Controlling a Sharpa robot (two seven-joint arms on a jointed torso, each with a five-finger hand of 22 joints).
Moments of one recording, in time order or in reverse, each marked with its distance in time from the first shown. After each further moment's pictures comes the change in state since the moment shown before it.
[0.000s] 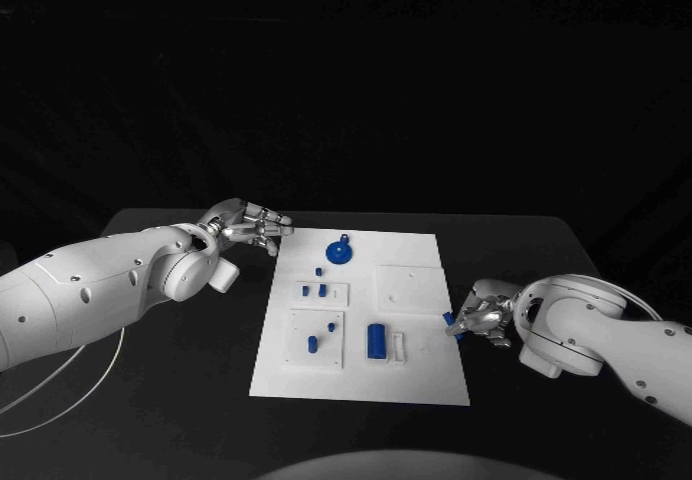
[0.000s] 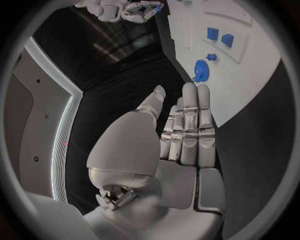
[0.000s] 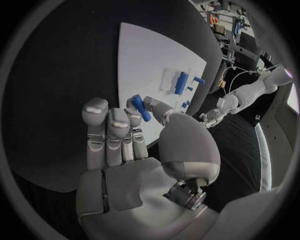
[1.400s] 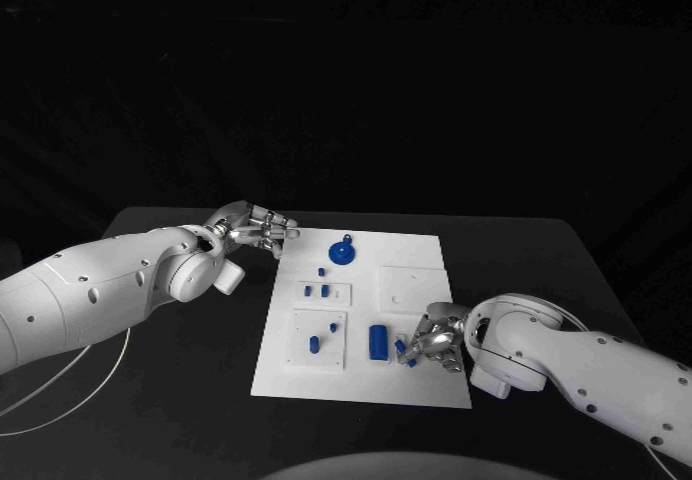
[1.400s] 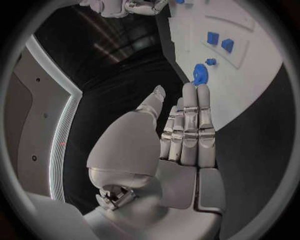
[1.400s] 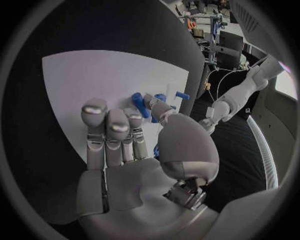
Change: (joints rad) left arm 0.000 0.018 -0.001 -0.005 -0.002 0.016 -0.012; left_hand 0.000 0.000 -0.003 0.003 0.000 -0.004 0.004 0.000 0.000 -0.007 0.000 0.000 0.001 0.000 0.000 0.000 0.000 0.000 0.000 0.000 0.000 -0.001; right arm 0.005 0.160 -0.074 -0.044 0.085 0.003 -0.005; right_hand -0.001 0.046 -0.071 -0.073 -0.012 0.037 -0.011 0.009 -0.093 0.018 -0.003 0.000 -0.014 0.004 0.004 0.019 0.014 0.000 0.000 0.007 0.007 0.000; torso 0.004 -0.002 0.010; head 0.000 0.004
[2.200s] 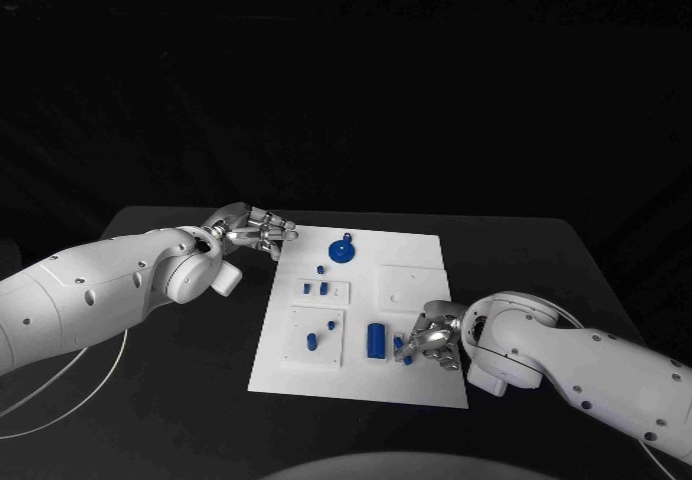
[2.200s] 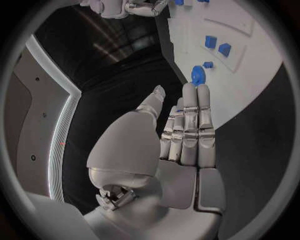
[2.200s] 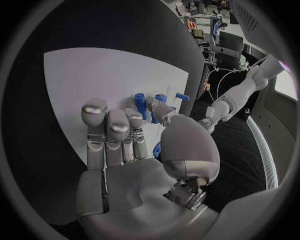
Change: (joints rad) left arm 0.000 -0.001 -0.001 0.001 -0.002 0.005 -0.008; left_hand 0.000 0.000 -0.003 0.003 0.000 -0.004 0.004 0.000 0.000 -0.004 0.004 0.000 0.000 0.000 0.000 0.000 0.000 0.000 0.000 0.000 0.000 -0.001; right arm 0.004 0.007 -0.001 -0.007 -0.001 0.002 0.001; right_hand -0.066 -0.013 0.067 0.036 -0.047 0.006 -0.006 -0.007 -0.001 0.001 0.001 0.004 0.000 0.000 -0.001 0.000 0.003 0.000 0.000 0.000 0.000 0.000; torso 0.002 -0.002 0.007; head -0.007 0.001
